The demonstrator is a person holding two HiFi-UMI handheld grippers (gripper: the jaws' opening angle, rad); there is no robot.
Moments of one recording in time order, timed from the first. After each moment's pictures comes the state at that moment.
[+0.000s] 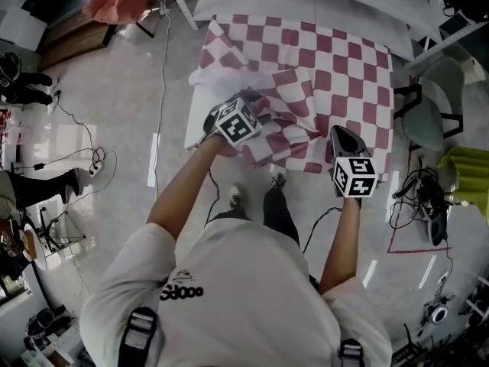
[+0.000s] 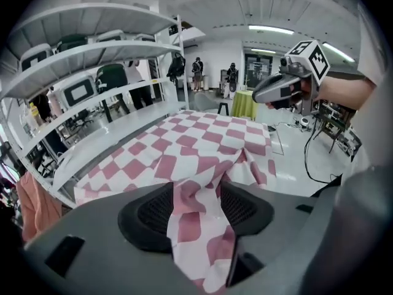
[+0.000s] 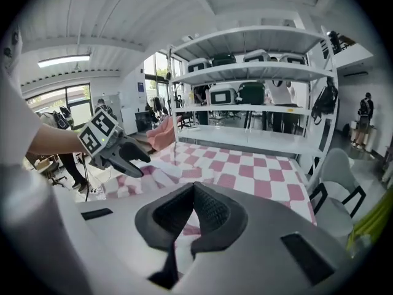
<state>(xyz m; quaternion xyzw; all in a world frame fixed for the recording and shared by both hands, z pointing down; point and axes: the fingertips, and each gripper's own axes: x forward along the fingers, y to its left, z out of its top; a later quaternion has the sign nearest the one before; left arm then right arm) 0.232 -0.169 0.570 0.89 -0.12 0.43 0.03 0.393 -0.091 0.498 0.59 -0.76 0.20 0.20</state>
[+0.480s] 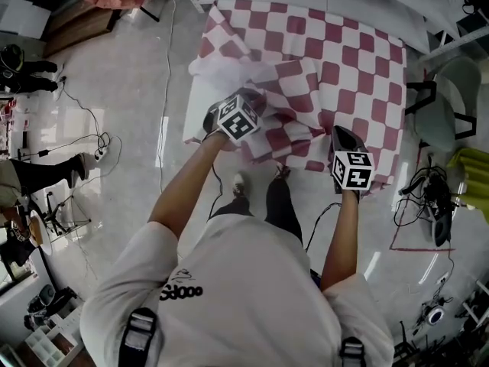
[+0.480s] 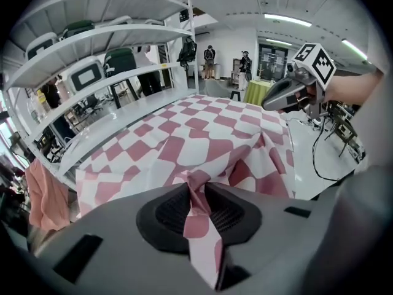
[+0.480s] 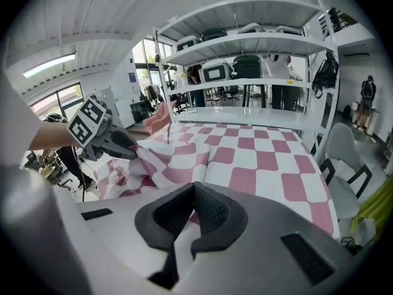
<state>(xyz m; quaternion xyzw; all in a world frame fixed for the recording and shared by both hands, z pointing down) 0.222 -0.184 0.621 0.86 -0.17 0.47 0.05 0.411 -0.097 0.585 0.57 -0.74 0.27 0.23</state>
